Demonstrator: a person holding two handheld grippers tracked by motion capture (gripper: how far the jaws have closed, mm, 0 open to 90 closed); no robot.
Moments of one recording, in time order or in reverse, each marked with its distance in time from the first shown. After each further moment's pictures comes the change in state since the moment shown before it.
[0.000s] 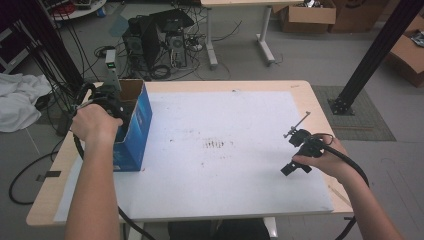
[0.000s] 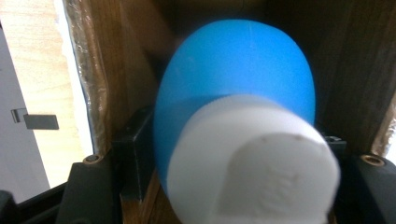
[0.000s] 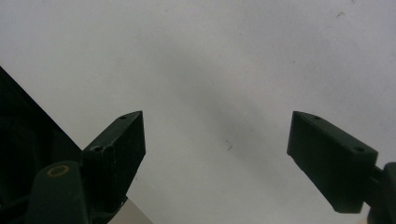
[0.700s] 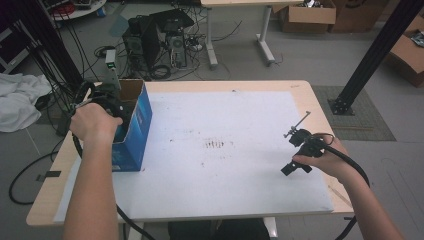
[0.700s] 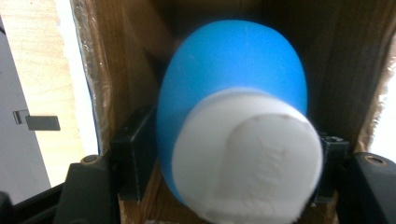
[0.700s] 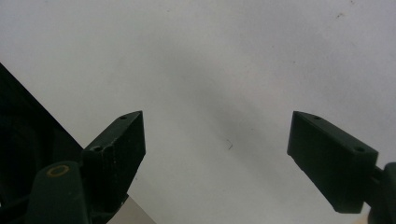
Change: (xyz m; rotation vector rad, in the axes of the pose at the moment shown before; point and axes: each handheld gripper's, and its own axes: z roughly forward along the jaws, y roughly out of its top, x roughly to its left) left arm -0.001 -0.002 -0.007 -0.008 -0.004 0.015; right arm 0.001 0.000 -0.002 -0.002 -0.004 -0.005
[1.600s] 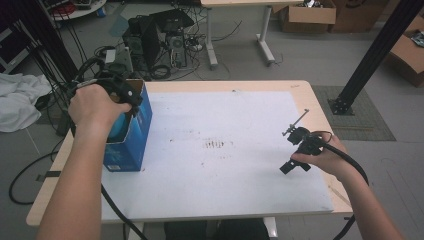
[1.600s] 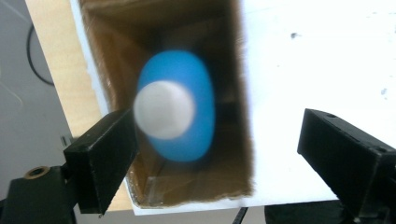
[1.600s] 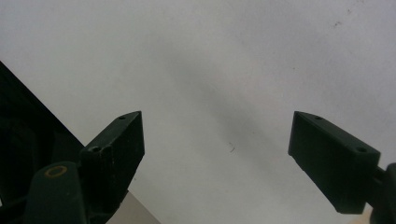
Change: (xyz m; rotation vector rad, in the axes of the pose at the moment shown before) left arm -0.049 -0.011 -0.070 -0.106 0.071 0.205; right arm 0.004 0.007 -0.005 0.007 -0.003 0.009
